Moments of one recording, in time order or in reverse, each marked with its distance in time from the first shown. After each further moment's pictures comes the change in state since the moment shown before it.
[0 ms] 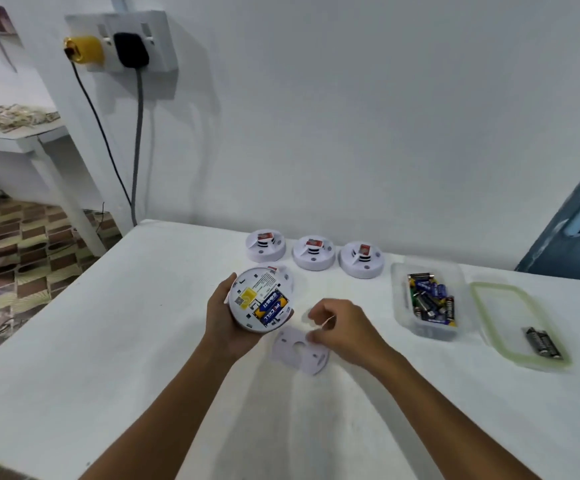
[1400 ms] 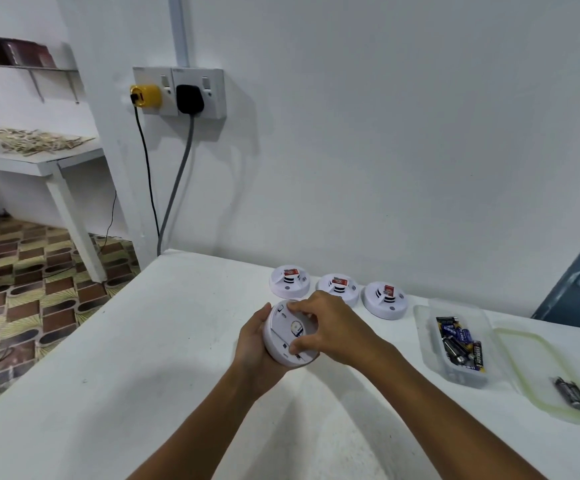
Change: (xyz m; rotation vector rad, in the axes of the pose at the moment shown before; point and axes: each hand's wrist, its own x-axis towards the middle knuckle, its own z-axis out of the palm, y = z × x) left_hand -0.002 0.028 -0.011 0.046 -0.040 -0.028; right_hand 0.035 -0.097 0.019 -0.328 -0.022 -0.305
